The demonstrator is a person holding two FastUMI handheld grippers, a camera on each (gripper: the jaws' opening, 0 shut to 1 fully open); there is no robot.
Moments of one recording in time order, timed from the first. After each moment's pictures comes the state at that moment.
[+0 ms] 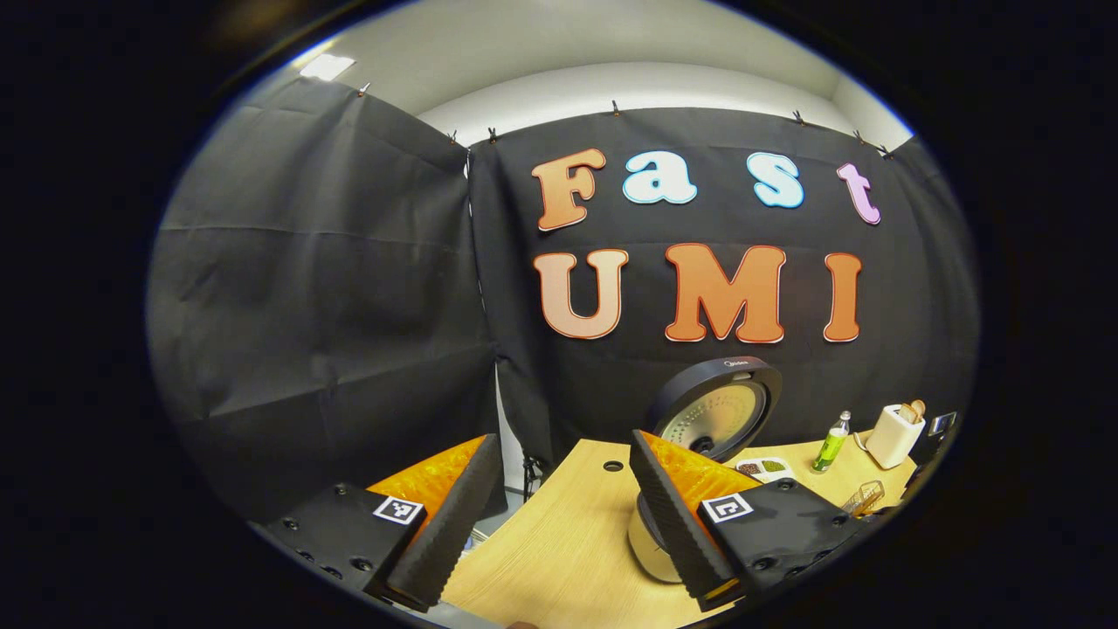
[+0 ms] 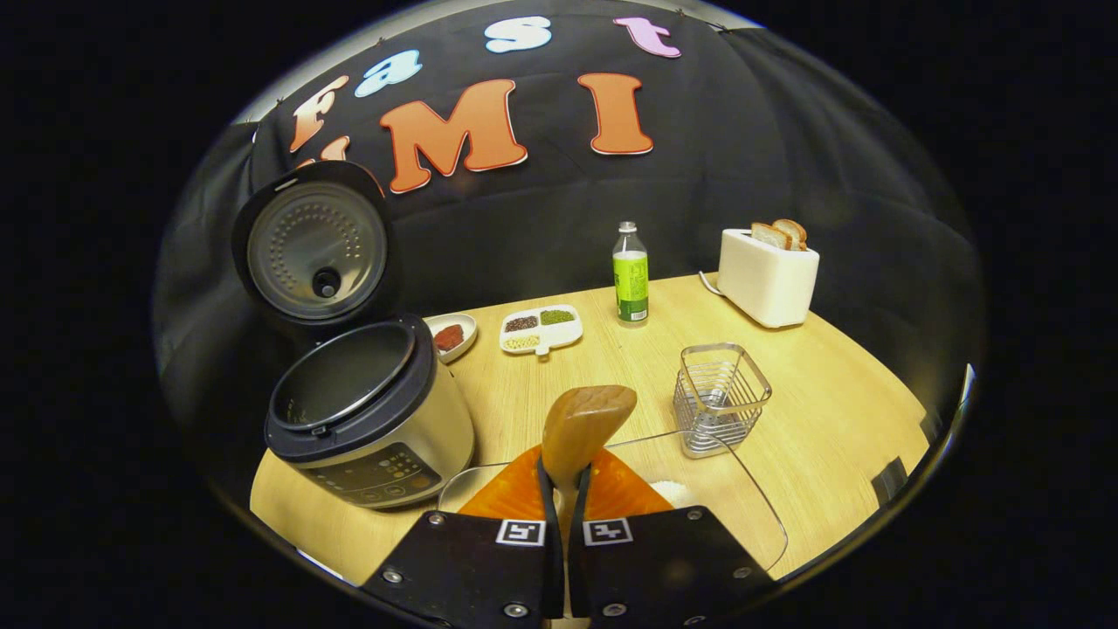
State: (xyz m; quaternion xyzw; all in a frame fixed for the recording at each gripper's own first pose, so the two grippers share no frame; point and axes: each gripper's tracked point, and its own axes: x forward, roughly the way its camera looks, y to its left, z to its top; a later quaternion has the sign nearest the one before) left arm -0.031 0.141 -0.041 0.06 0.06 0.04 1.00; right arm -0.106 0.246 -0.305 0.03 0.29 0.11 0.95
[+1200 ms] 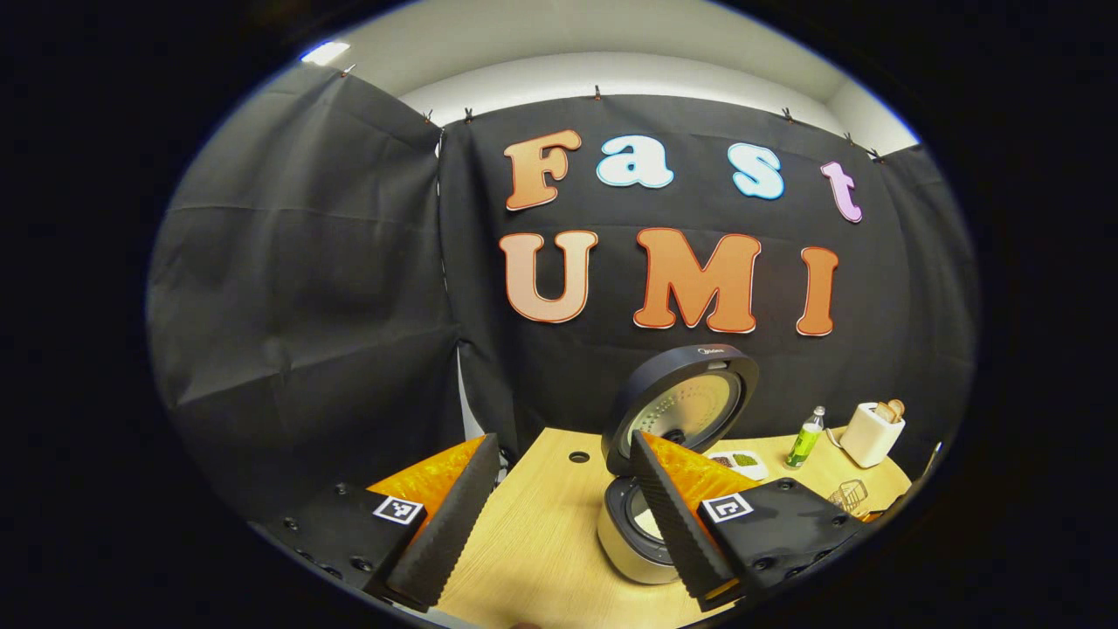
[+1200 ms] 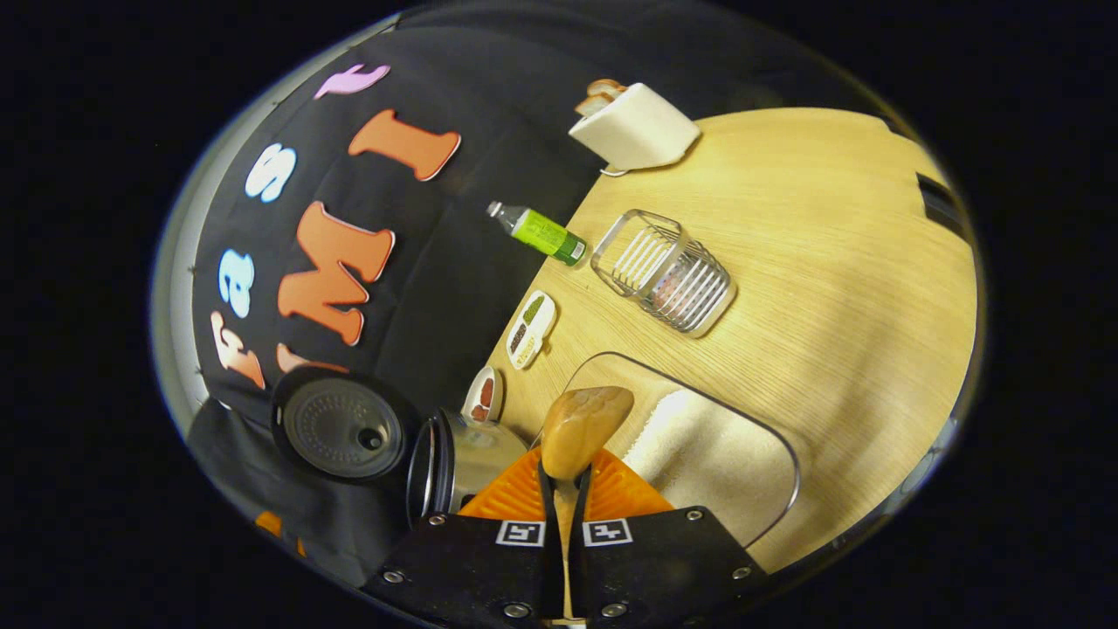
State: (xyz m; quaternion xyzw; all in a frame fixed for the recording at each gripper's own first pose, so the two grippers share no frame) left arm 0.000 0.117 -0.064 0.03 0.09 -0.02 1.00; right arm -0.126 0.209 -0.330 0.47 0.35 0.04 0.81
